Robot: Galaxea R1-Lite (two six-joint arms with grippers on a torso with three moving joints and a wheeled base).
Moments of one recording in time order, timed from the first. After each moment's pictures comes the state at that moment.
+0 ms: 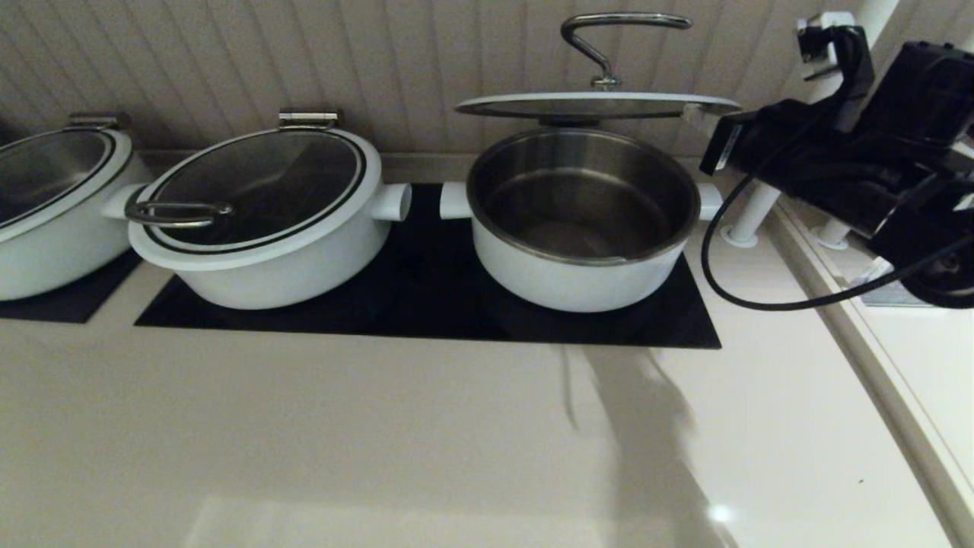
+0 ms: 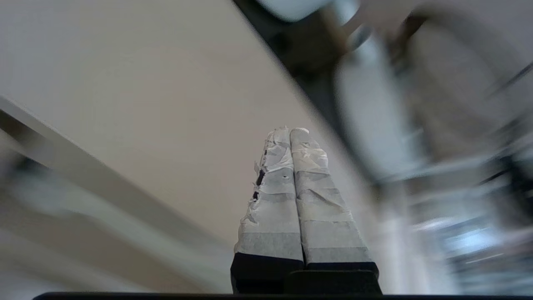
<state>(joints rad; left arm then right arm) 0.01 0.00 0.00 -0.04 -0.06 -0.91 0.25 1.76 -1.24 -0.78 0.16 -0.02</state>
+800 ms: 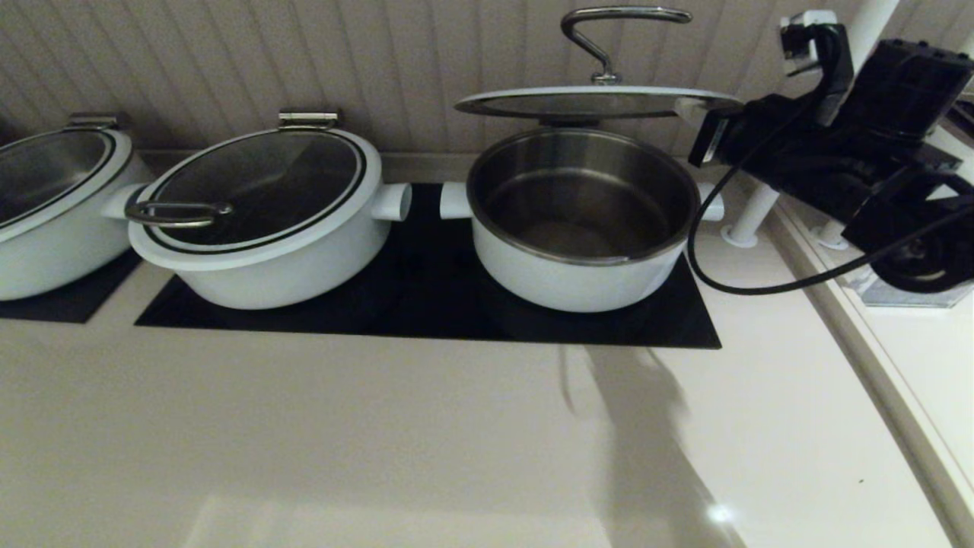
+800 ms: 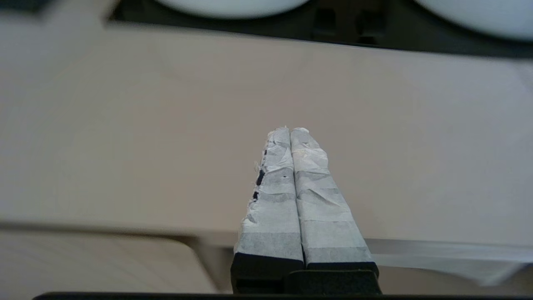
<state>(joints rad) 0.01 0.00 0.00 -0.06 -0.06 -0.07 0.25 1.82 -1.32 -0.78 0.16 -0.02</state>
